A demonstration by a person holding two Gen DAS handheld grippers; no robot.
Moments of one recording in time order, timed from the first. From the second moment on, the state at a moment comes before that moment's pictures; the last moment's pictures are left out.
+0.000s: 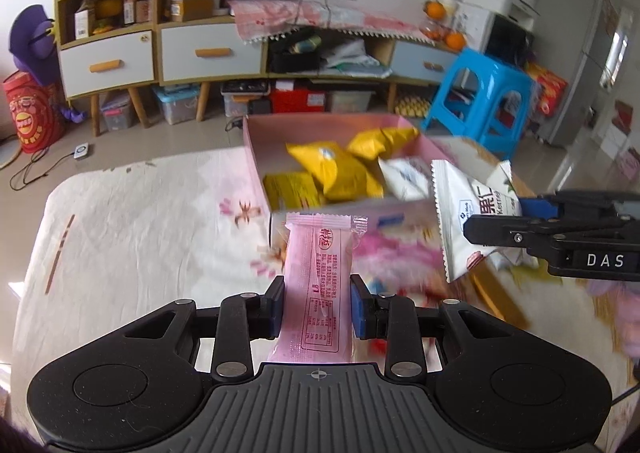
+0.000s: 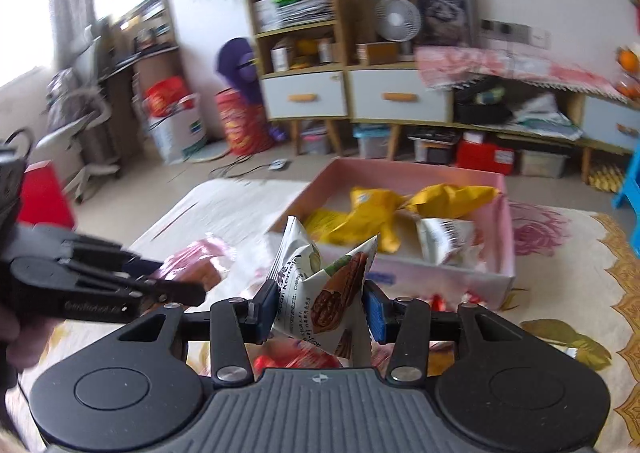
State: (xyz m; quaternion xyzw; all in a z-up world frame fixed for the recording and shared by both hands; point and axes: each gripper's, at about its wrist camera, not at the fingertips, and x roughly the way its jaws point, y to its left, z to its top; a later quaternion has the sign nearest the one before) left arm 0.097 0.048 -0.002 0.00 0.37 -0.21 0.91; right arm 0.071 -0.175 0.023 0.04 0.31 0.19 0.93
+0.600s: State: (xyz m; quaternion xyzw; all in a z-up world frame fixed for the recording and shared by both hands) left arm 0.222 -0.009 -0.016 0.02 0.36 -0.16 0.92; right arm 0.157 -0.229 -0.012 0.18 0.33 0.08 0.92
